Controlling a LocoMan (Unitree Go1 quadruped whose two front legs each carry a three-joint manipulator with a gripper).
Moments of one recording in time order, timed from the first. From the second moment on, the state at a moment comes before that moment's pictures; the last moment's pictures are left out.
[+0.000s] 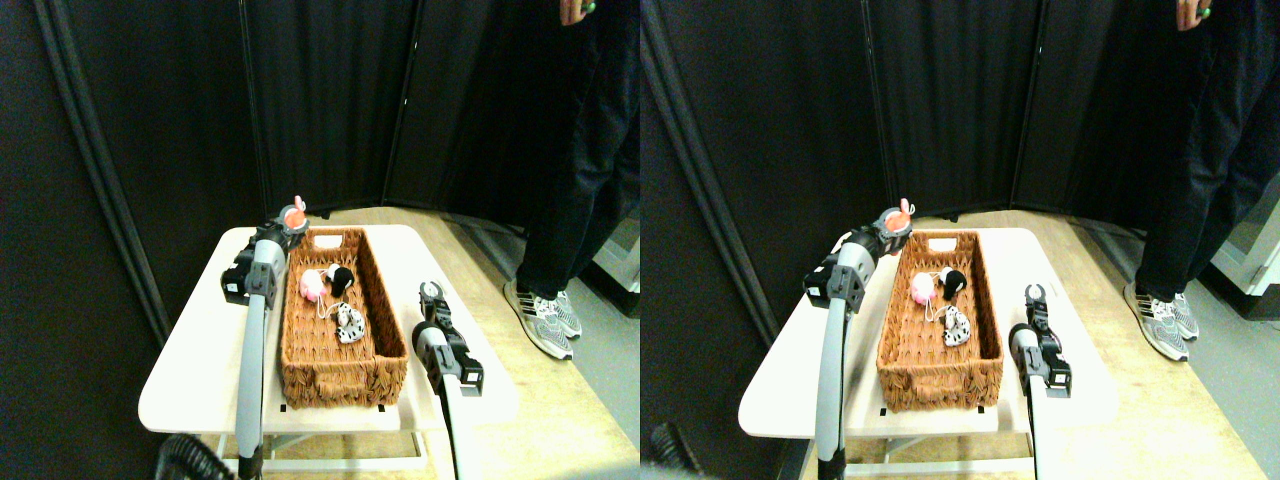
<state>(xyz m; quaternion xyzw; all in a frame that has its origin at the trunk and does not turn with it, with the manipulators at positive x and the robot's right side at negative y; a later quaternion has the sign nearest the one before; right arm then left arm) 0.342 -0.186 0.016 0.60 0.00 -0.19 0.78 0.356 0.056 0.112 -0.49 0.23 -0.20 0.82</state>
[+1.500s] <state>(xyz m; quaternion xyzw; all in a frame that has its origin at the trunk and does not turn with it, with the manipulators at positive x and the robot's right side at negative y) 0.350 -0.190 0.027 0.60 0.00 -0.17 0.78 0.350 0.148 0.085 -0.47 0.15 -0.15 0.86</state>
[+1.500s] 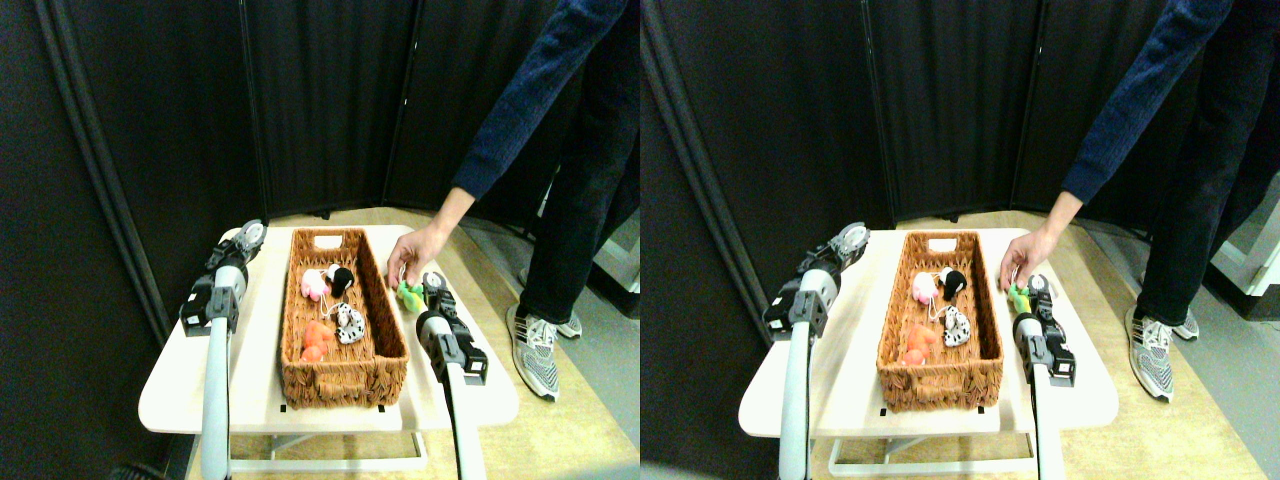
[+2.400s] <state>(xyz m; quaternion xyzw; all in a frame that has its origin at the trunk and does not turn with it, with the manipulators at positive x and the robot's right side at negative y) 0.358 -0.176 0.043 0.60 0.14 -0.11 0.78 0.329 0.173 0.003 -0.49 0.10 -0.06 0.86</state>
